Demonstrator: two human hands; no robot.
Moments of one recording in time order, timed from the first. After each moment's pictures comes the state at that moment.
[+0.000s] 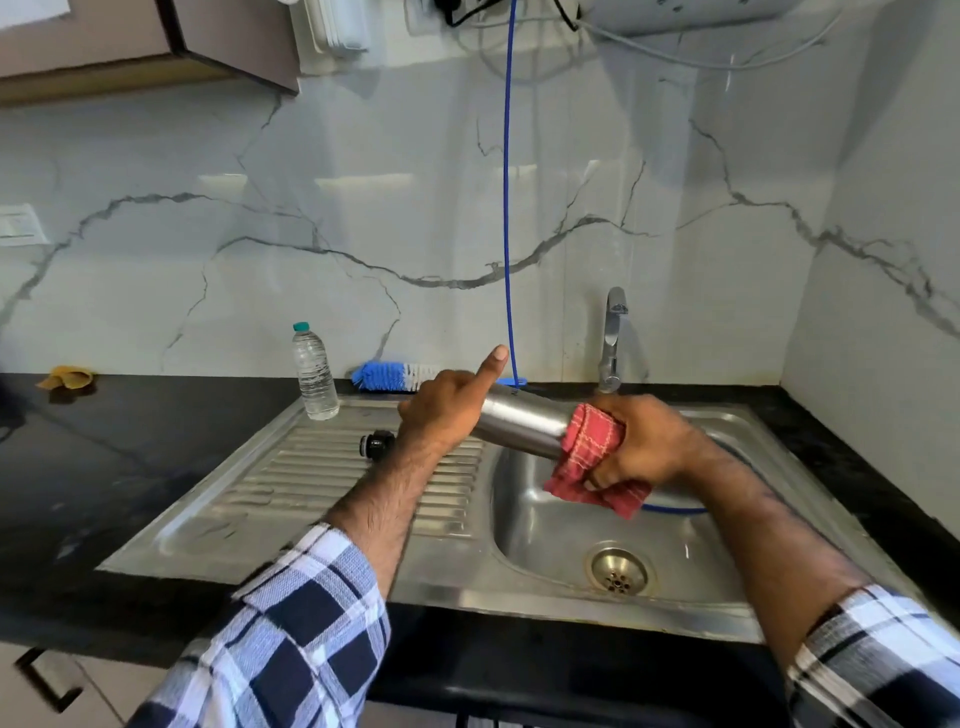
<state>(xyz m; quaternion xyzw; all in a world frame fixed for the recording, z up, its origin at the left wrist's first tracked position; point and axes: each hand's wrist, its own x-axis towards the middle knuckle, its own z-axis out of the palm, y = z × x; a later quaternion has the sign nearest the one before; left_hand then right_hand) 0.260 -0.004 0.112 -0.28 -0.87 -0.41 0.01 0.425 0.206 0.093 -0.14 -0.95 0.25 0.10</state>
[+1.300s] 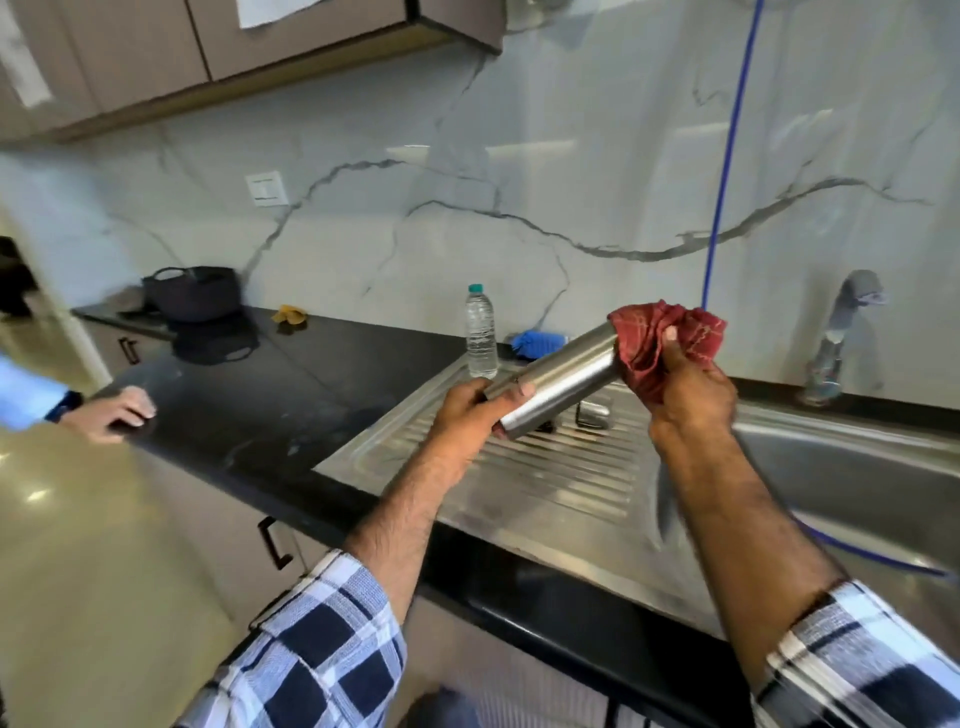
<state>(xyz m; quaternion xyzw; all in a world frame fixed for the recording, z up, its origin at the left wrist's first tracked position) 0.209 -0.163 0.063 -0.19 -0.73 -0.66 -0.05 0.263 0.064 0.087 -0.16 -0.35 0.84 0.38</state>
